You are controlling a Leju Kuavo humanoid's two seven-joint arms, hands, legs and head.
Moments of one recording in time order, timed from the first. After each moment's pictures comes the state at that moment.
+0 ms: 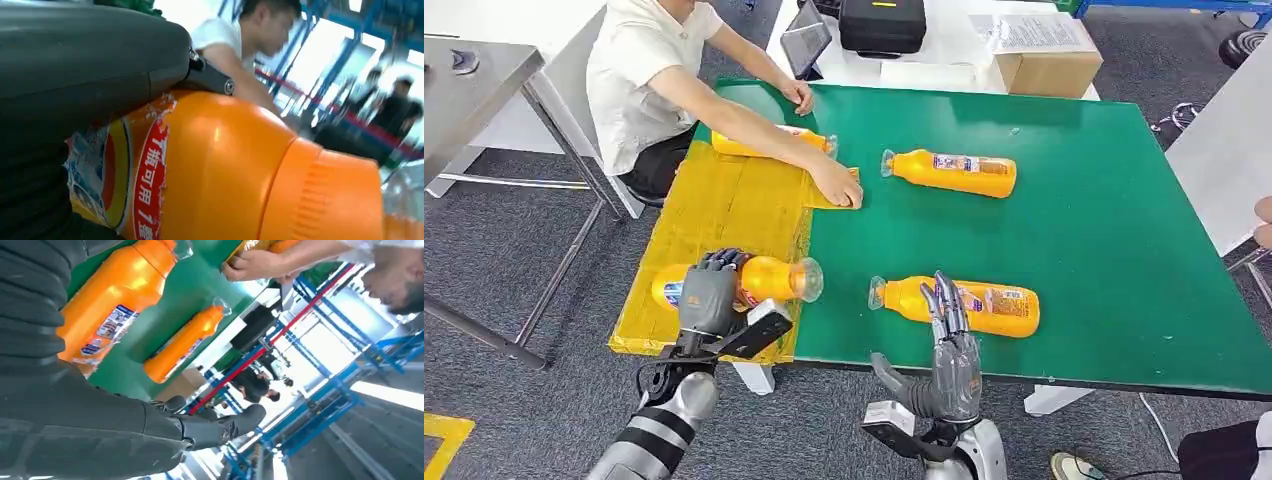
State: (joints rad) left arm -0.32 -0.12 -0.25 -0.95 -0.76 0.60 -0.23; right arm 0.08 0.23 0.22 -1.36 0.85 -0.70 -0.70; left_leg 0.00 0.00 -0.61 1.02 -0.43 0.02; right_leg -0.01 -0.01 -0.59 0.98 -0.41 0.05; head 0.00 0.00
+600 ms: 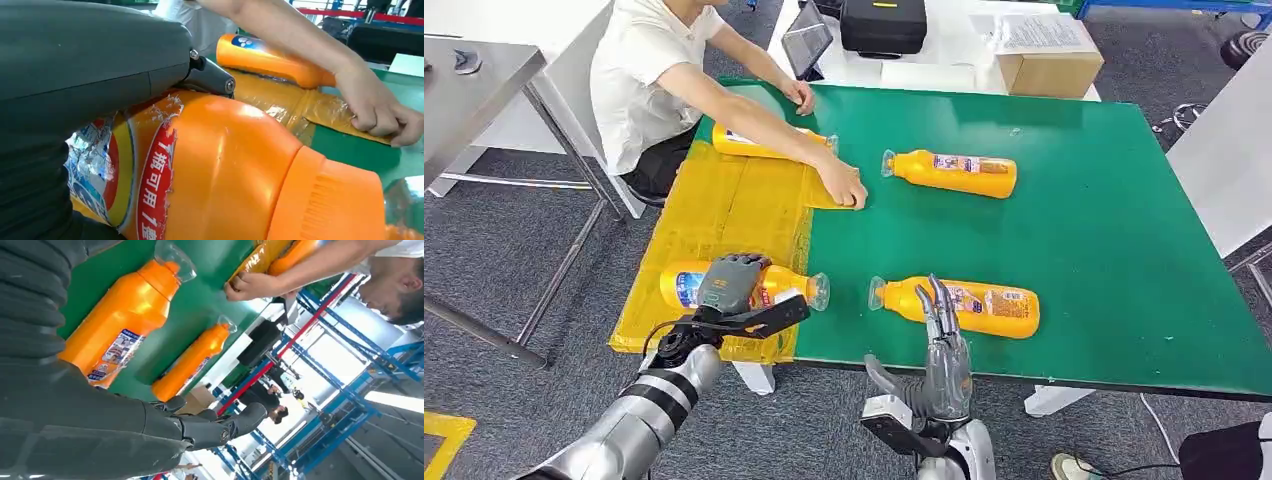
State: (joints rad) left arm -0.51 -0.11 -0.30 -0.67 -0.84 0.38 -0.14; right arm 0.06 0.23 0.25 -1.29 0.78 -0.70 -0.70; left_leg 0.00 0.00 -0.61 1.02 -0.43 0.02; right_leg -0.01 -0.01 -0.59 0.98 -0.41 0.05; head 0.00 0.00
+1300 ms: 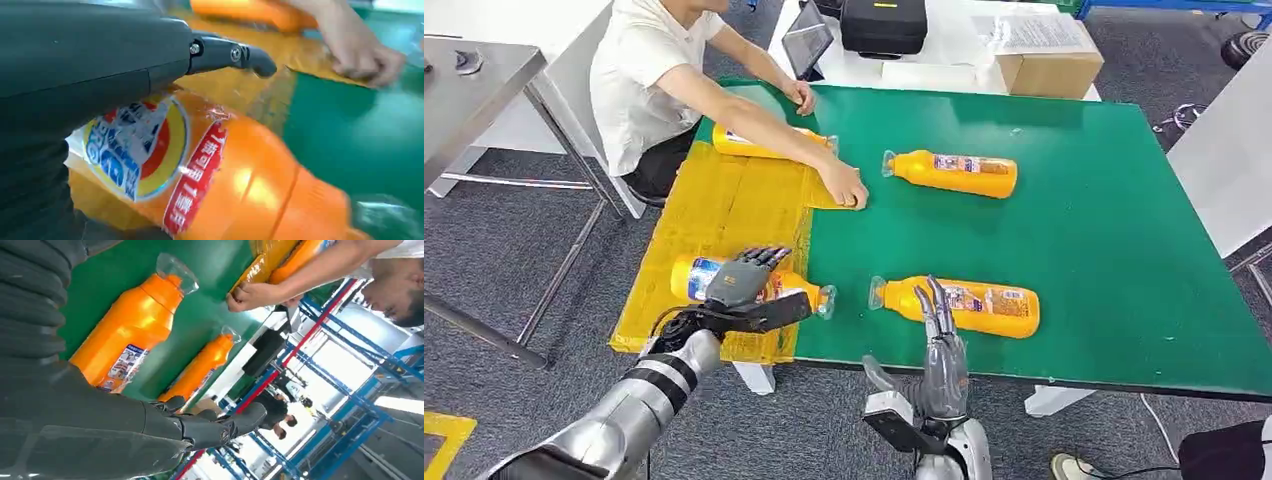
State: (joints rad) left arm -0.54 -0.11 -0.31 -0.61 -0.84 0.27 -0.14; right arm 0.05 0.22 0.26 -1.26 0.74 -0.70 -0.70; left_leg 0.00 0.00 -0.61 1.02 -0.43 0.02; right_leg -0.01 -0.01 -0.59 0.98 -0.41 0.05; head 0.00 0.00
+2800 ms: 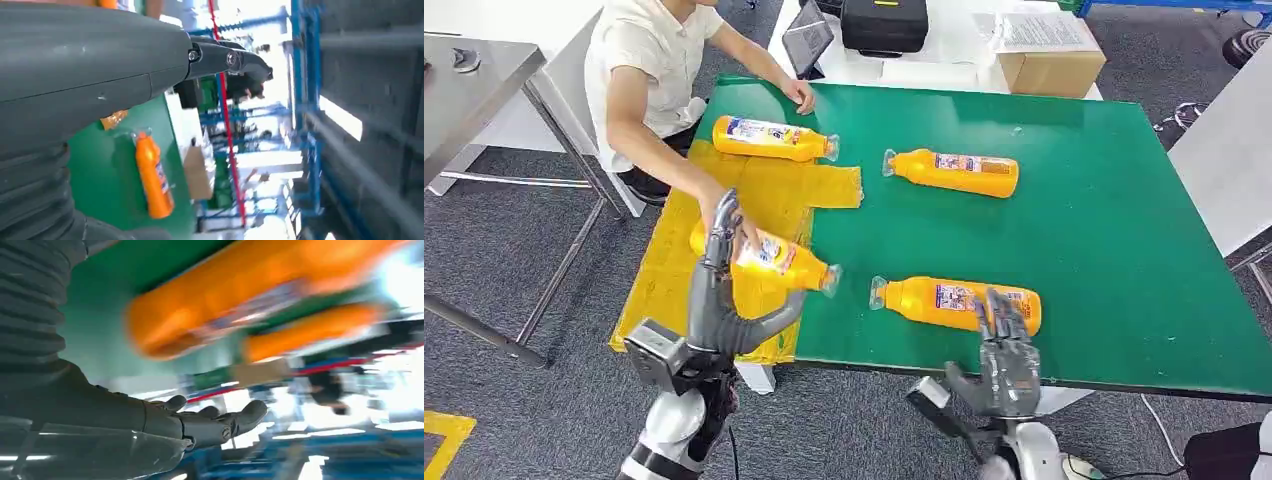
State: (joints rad) left arm -0.10 -0.17 -0.37 -1.53 0.16 0.25 -0.53; right arm 0.04 0.14 -0.11 -1.25 1.31 -0.70 -0.42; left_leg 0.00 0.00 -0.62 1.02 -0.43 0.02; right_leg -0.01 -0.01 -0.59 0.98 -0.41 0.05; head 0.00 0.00
